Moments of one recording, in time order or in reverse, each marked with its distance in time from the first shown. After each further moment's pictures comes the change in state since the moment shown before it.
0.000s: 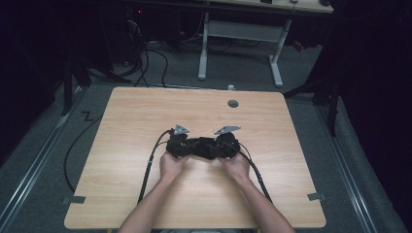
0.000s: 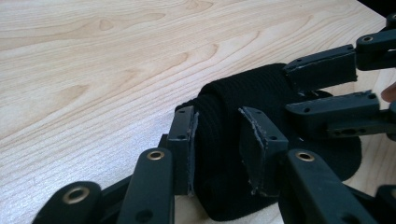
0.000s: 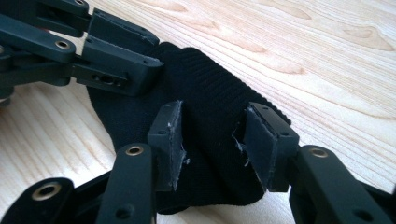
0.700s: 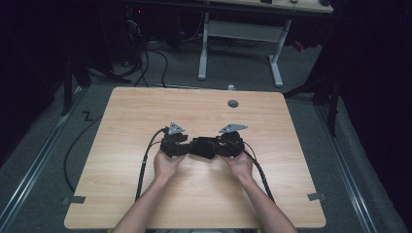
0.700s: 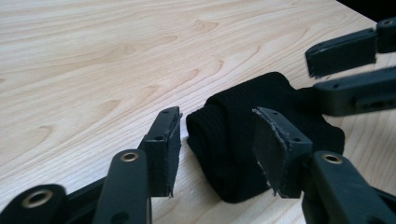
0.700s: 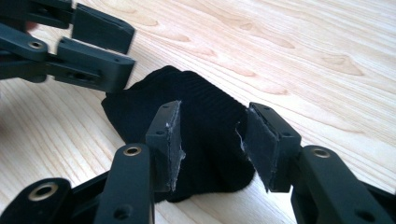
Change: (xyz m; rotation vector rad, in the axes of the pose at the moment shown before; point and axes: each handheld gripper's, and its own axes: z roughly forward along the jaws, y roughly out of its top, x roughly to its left) left arm -0.002 0.007 -0.031 -0.038 0.045 0.050; right arm -0.003 0.004 -0.026 -0.079 0.017 0.005
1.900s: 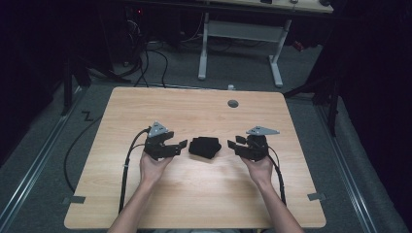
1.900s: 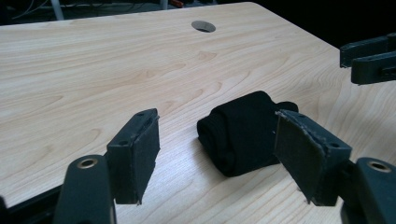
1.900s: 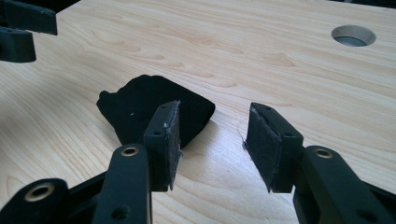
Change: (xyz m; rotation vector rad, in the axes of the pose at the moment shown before) left arm 0.013 -0.002 -0.055 -0.109 -0.025 -0.012; right arm -0.036 -0.027 -0.058 -0.127 0.002 0.119
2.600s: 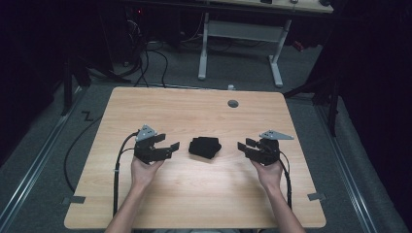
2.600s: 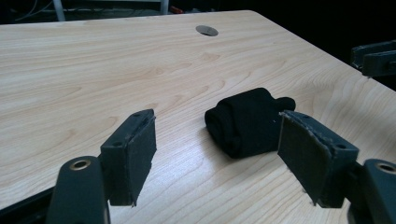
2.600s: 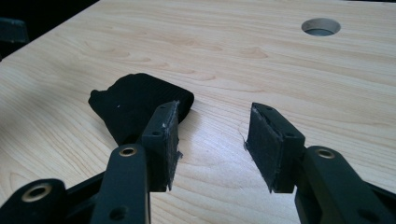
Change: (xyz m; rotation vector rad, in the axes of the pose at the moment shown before) left arm 0.012 -0.012 -0.025 -0.034 -0.013 -0.022; right arm -0.018 -0.017 -0.025 -0.043 -0.015 0.066
